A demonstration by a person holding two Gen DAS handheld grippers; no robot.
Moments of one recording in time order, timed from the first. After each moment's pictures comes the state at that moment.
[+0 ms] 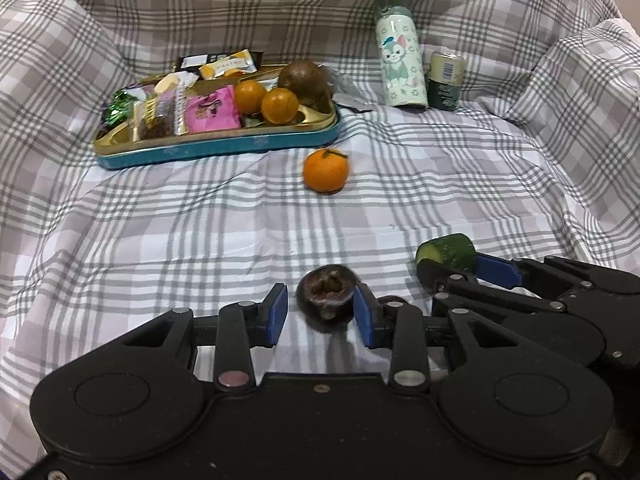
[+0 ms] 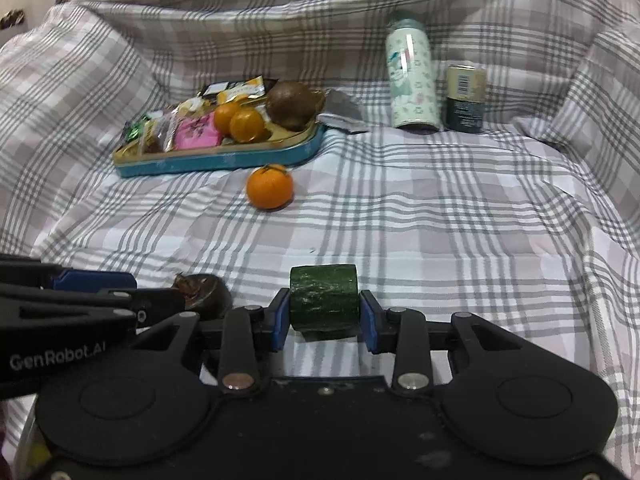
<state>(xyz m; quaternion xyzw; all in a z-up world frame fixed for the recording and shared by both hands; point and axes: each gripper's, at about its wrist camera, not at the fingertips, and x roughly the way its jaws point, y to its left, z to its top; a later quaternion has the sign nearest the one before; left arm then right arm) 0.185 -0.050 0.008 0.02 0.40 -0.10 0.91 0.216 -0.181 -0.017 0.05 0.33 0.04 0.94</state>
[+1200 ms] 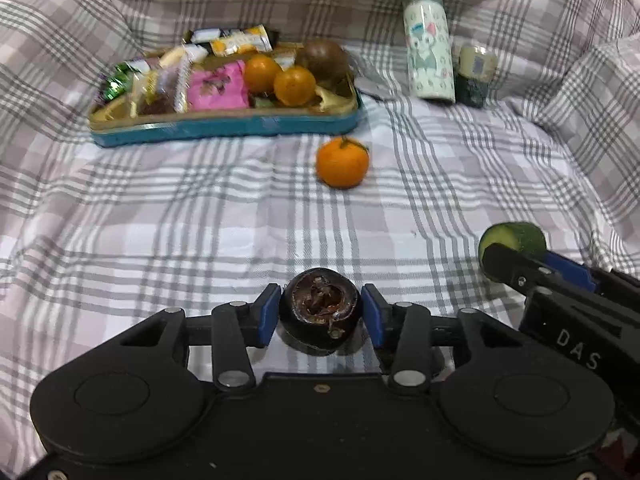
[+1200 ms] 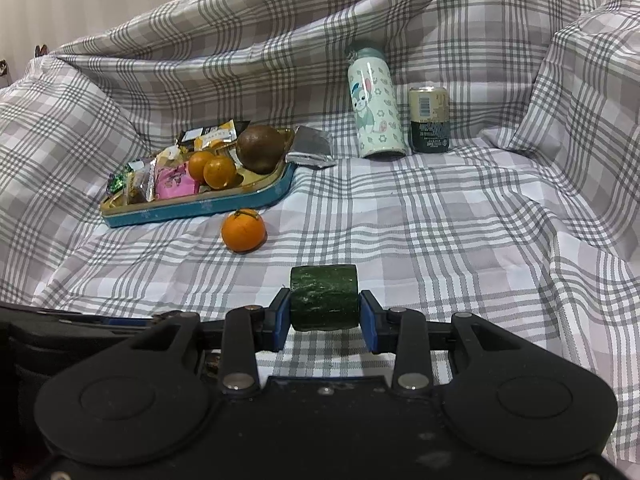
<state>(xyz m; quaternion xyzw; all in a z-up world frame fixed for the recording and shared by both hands) 0.210 -0.048 -0.006 -0.01 0.41 -0.08 0.91 0.206 -0.200 -0.006 0.08 0.29 0.02 0.95</state>
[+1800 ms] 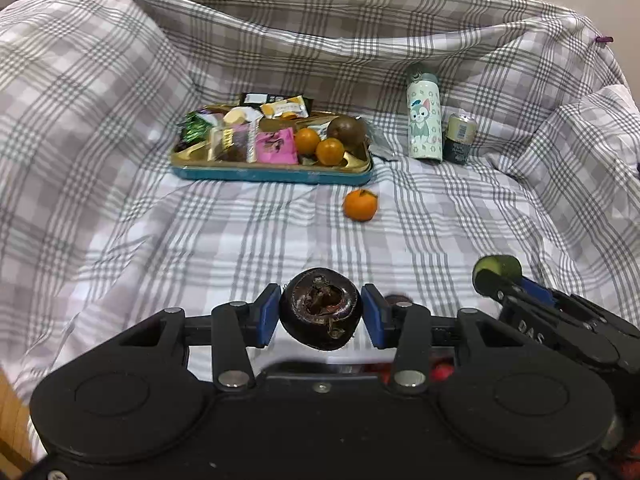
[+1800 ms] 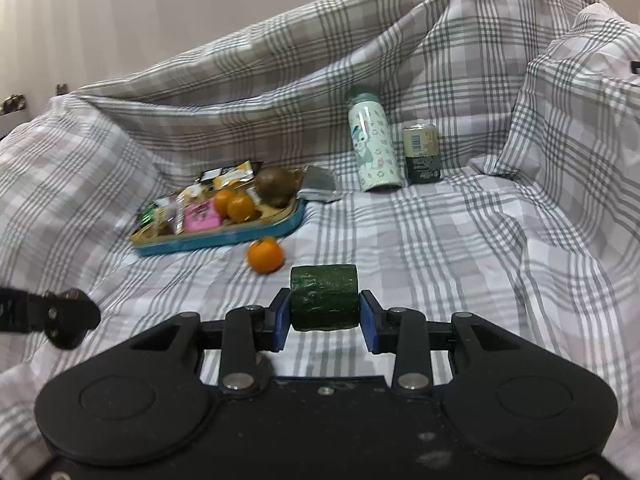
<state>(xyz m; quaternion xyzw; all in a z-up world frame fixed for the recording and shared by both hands) 0.110 -0.005 0.064 -0.03 0.35 -0.06 0.93 0.135 -0.198 0.013 0.10 0.24 0.03 0.96</state>
